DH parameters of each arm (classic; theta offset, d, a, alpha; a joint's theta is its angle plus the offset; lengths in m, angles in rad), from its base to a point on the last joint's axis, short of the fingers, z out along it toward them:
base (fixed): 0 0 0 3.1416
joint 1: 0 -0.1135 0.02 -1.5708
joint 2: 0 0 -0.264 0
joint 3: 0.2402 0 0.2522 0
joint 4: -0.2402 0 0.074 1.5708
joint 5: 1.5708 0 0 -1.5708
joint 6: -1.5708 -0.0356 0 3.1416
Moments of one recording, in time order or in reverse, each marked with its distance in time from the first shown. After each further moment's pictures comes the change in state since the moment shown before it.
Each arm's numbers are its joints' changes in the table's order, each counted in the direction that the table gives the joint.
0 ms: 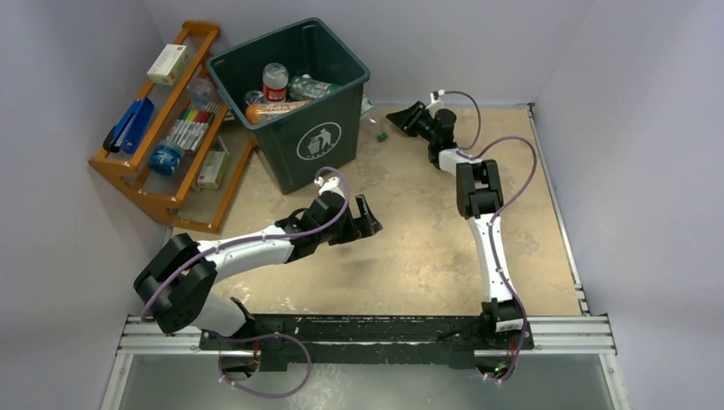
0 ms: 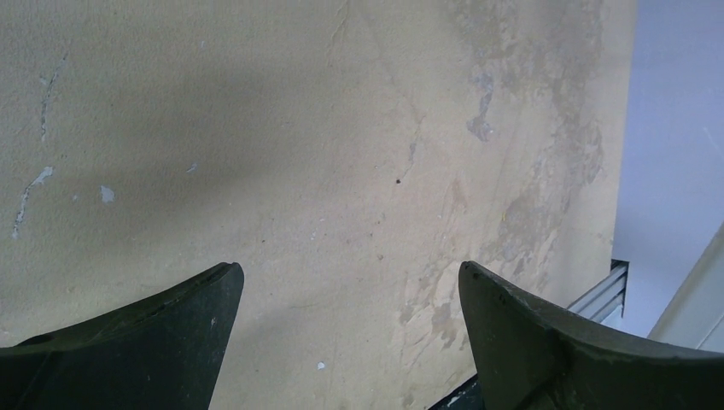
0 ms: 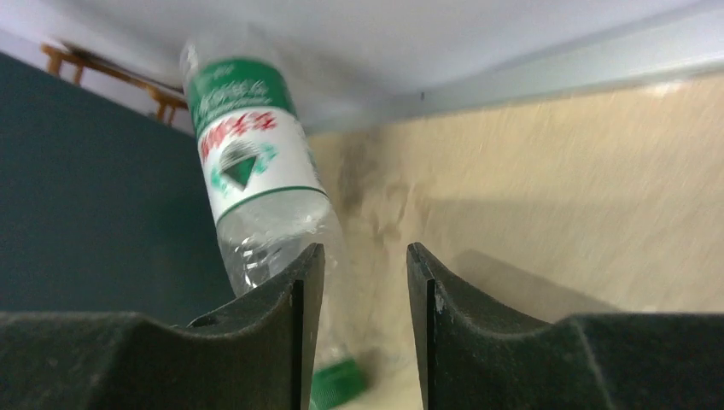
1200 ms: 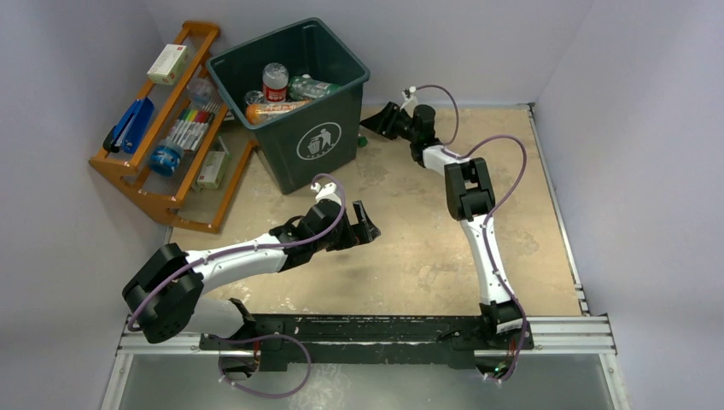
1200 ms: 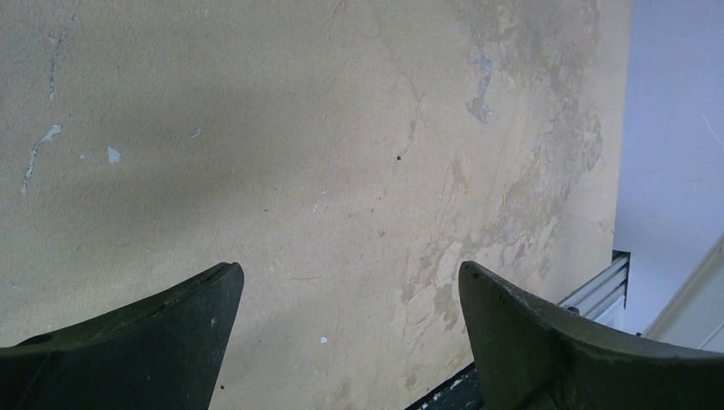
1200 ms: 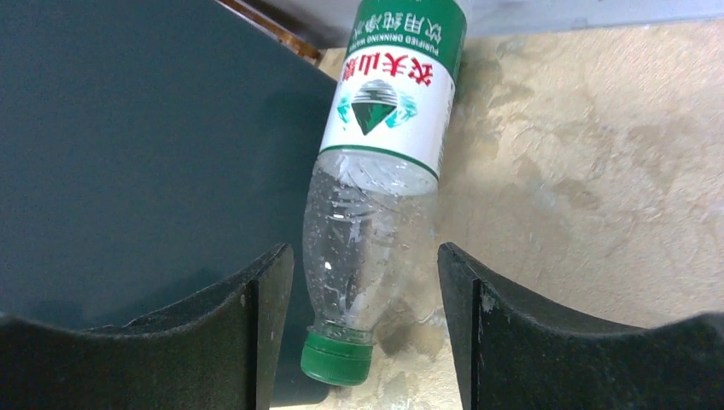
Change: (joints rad) left arm 0.043 0.094 -0.055 -0.014 -0.045 0.025; right arm -0.108 0.134 -0.111 -0.109 -0.077 0.134
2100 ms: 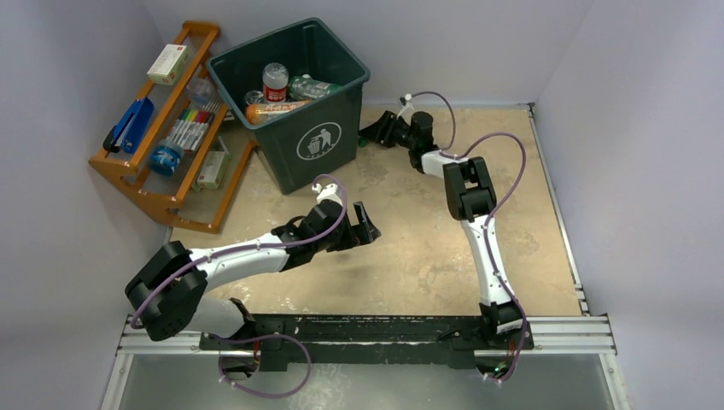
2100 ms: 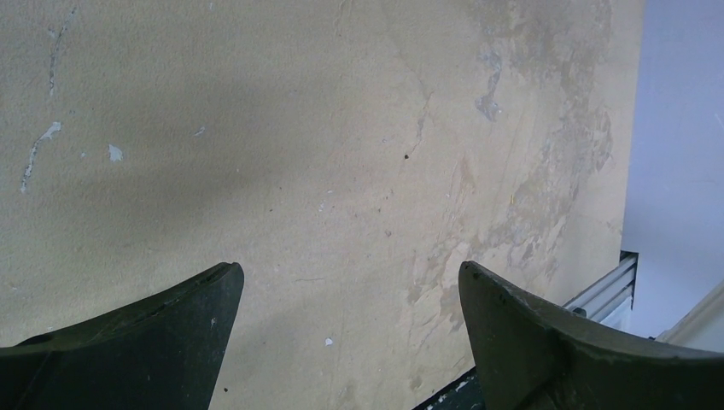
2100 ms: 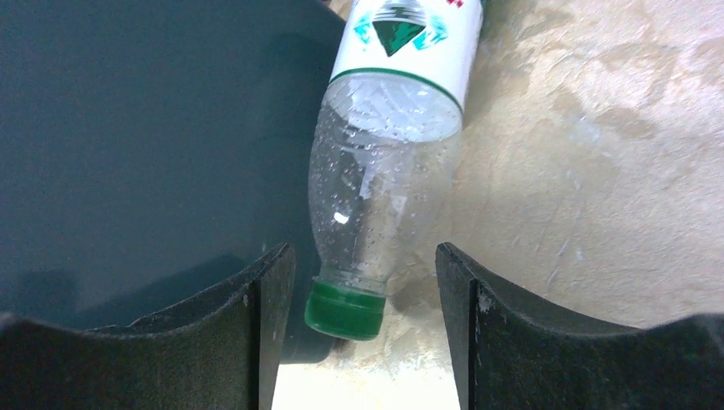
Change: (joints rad) left arm 0.001 -0.017 0.000 0.005 0.001 0.000; right arm -0.026 0.047 -0.143 0.043 -0.031 0.048
